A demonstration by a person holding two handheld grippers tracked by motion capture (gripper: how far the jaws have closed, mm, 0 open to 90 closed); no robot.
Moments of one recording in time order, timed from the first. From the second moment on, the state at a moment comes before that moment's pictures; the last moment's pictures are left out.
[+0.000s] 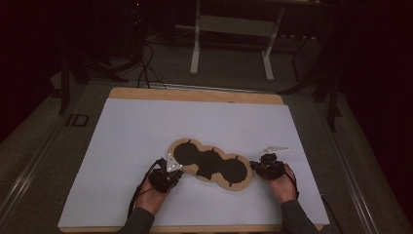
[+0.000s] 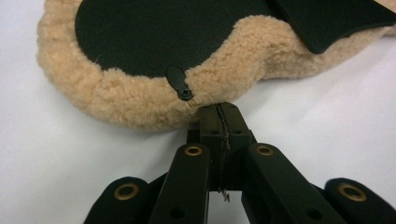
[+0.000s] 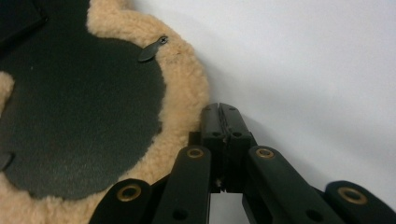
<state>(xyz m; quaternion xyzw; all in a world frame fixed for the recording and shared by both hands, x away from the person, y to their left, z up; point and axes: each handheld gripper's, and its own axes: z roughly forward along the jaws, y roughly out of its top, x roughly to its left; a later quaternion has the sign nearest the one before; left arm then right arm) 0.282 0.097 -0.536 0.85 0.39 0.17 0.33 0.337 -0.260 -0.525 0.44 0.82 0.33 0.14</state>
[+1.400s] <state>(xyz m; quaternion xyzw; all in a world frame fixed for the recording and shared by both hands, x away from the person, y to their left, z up) 0.280 0.116 -0.523 0.82 0.40 0.17 0.36 0.294 -0.233 -0.521 0.37 0.88 0.27 0.14</state>
